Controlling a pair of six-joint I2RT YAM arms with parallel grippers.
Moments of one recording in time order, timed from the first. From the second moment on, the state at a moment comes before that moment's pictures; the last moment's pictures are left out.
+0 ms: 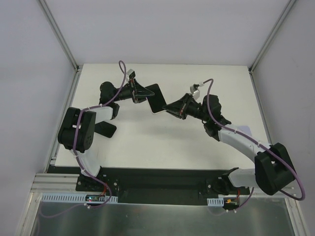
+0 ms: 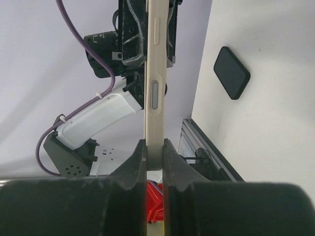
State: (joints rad) left arm -0.23 1.78 0.92 1.12 1.12 -1.81; right arm 0.55 1.29 0.74 0.44 -0.54 1.34
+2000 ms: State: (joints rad) left arm -0.27 1.52 0.90 0.71 1.16 -1.65; right arm 0.65 1.13 0.90 -0.10 -0.62 0.68
